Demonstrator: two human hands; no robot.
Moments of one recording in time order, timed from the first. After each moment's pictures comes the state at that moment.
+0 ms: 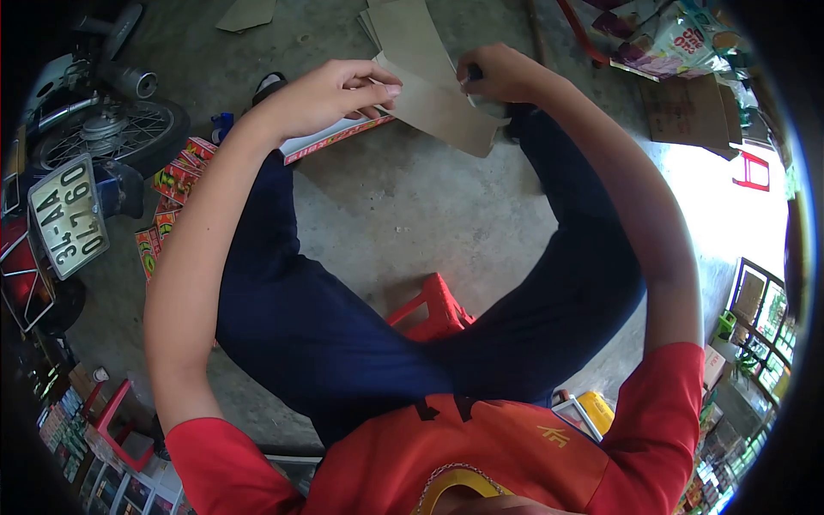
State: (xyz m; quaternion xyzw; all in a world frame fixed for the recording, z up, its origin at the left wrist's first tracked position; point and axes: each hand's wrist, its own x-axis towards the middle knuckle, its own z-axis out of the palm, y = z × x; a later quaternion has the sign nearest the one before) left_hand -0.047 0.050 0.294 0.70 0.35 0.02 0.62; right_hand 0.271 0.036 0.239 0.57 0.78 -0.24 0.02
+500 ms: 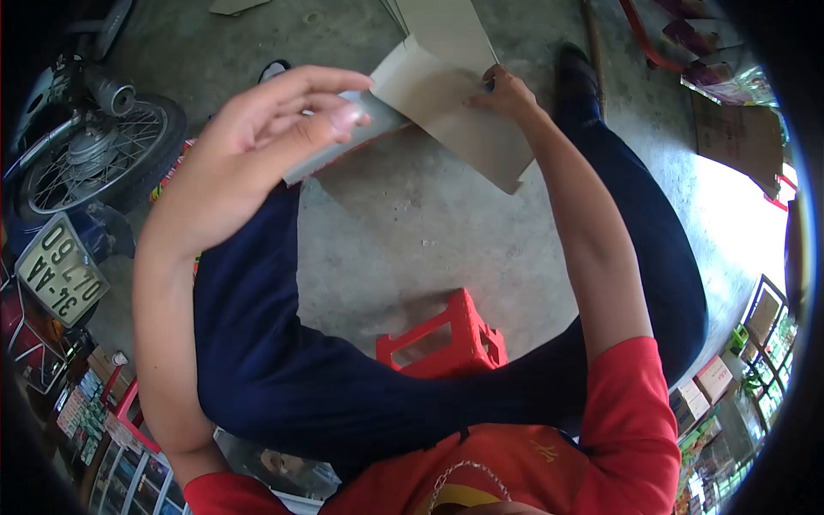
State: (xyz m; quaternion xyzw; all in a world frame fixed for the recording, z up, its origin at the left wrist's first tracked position) left_hand -0.080 0.059 0.312 0.64 0.40 0.11 0.65; right_hand 0.271 0.058 -0.006 0.76 0.56 -0.32 -0.03
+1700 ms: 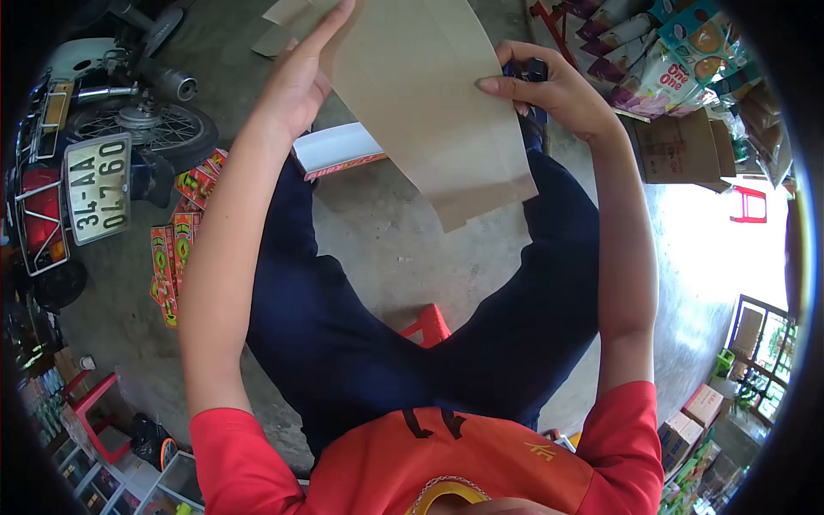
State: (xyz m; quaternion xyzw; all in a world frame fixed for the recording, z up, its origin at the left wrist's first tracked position) left_hand -0.037 0.049 0.367 0.45 0.40 0.48 0.64; right_hand 0.254 -0.008 0.386 0.50 0.69 -0.44 -0.27
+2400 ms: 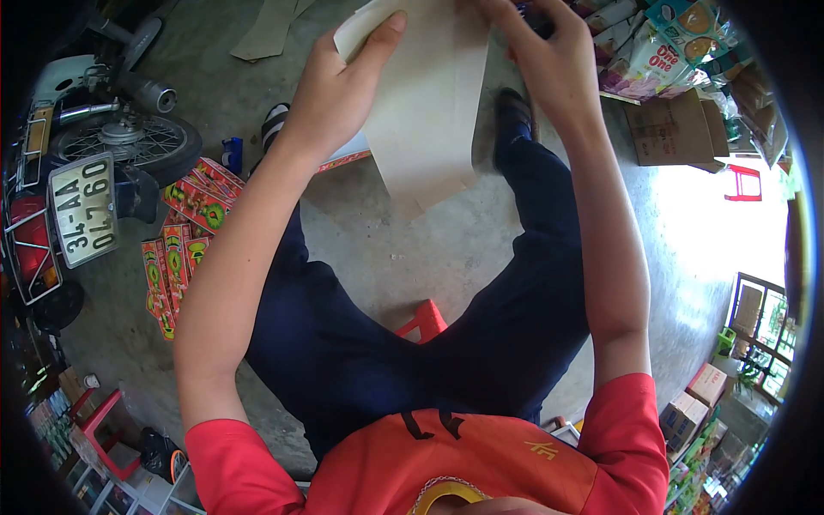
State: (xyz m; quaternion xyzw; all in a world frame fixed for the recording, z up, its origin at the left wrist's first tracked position) left_hand 0.004 0.016 0.366 0.64 0.31 0.45 0.54; right_hand 0.212 -0.018 0.418 0.59 0.63 -0.17 -0.48
